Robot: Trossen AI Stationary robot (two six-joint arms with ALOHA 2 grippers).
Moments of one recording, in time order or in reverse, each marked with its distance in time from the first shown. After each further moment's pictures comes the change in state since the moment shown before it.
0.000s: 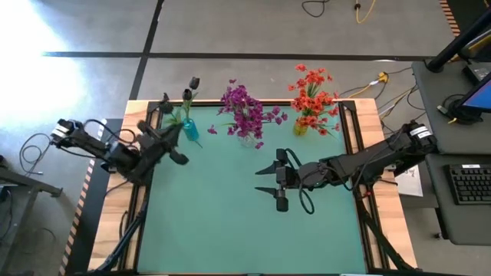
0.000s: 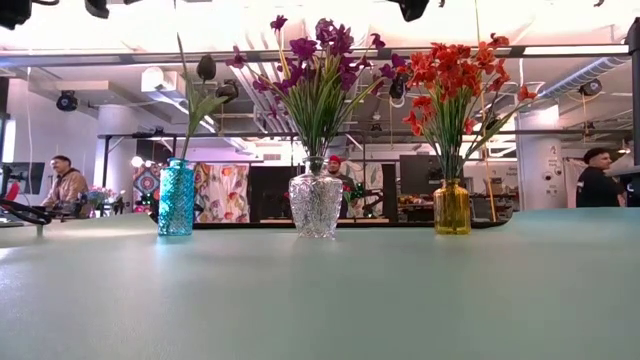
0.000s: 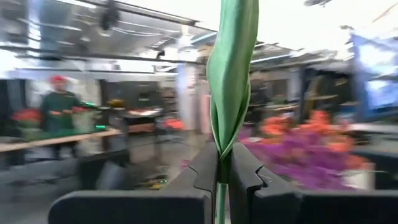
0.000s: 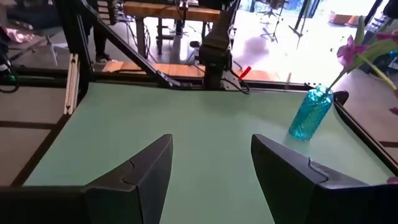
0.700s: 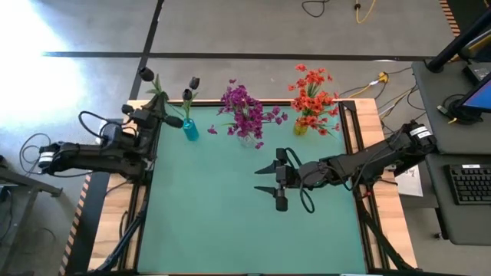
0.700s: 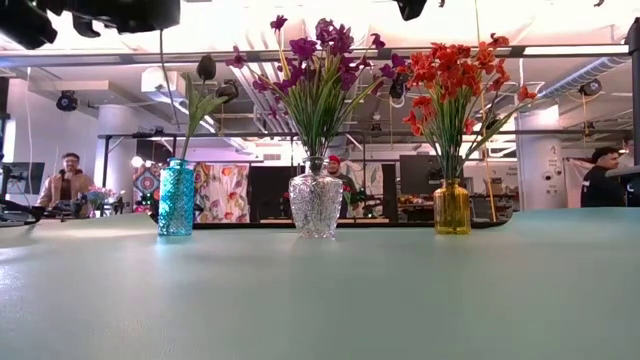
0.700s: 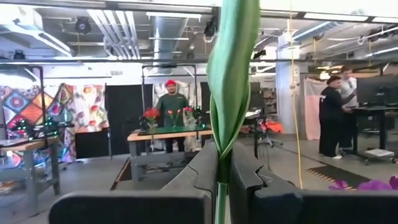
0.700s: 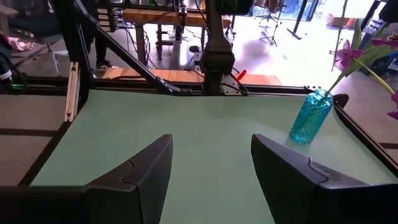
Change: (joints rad) left arm 0.517 -0.103 -0.015 -0.091 0.062 0.004; right arm -0.004 0.001 0.000 0.026 0.000 0.007
